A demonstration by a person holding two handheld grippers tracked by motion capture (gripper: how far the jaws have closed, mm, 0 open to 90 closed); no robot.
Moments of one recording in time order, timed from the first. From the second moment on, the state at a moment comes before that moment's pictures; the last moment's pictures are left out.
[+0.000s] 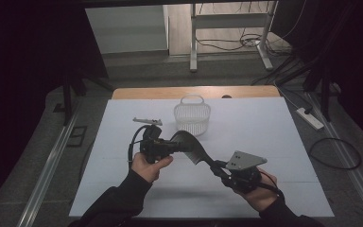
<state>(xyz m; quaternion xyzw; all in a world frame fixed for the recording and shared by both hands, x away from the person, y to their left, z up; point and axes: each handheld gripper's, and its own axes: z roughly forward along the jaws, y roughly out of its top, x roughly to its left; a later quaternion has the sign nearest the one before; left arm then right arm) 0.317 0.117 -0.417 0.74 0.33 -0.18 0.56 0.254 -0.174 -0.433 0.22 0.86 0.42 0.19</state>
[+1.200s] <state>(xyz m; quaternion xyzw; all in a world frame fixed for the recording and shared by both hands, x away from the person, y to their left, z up) 0.322 0.131 -0.404 0.76 0.35 -0.10 0.54 0.265 -0.189 -0.438 0.27 0.87 0.40 0.10</state>
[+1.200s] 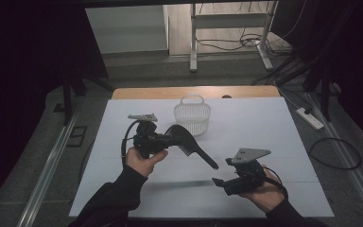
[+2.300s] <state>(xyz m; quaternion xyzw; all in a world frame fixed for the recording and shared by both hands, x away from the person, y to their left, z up) 0.347 0.137 -0.390 0.77 0.36 -0.05 0.52 0.263 -0.236 -0.448 0.33 0.86 0.37 0.10</state>
